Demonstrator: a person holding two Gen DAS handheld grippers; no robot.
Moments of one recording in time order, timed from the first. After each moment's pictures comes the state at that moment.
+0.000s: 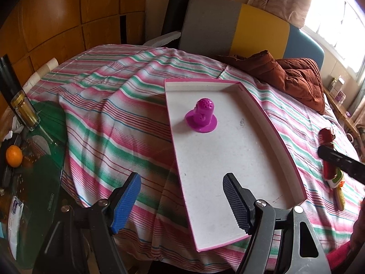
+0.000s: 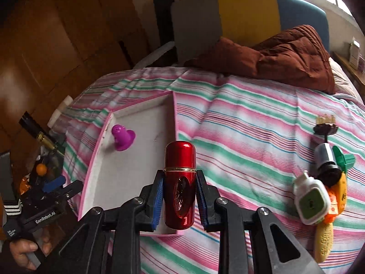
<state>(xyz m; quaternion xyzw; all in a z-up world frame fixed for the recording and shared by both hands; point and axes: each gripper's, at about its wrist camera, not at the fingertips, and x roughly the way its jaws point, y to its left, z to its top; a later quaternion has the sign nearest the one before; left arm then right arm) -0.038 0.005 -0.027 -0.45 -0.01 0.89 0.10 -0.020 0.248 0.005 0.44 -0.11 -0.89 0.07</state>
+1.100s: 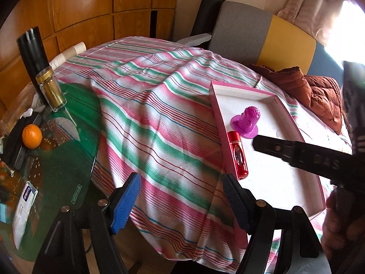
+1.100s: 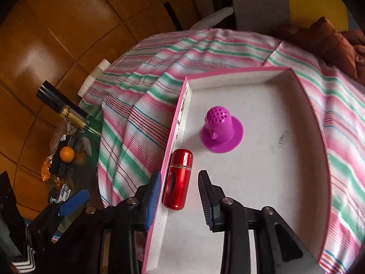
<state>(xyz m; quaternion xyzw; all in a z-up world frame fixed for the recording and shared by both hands) -0.040 -0.055 -0.035 -0.45 -0.05 0.89 0.04 -0.100 0.102 -0.037 0.50 -0.10 -0.84 0.19</state>
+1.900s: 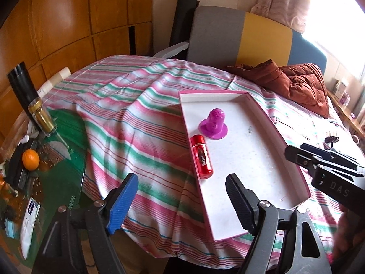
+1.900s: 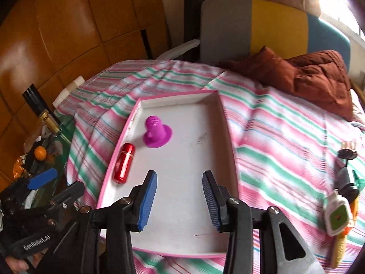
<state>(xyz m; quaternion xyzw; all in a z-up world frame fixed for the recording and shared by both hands) -0.021 -0.012 -0.012 -0.41 0.01 0.91 0.08 -0.031 0.168 -0.004 0.43 -0.04 -0.90 0.08</state>
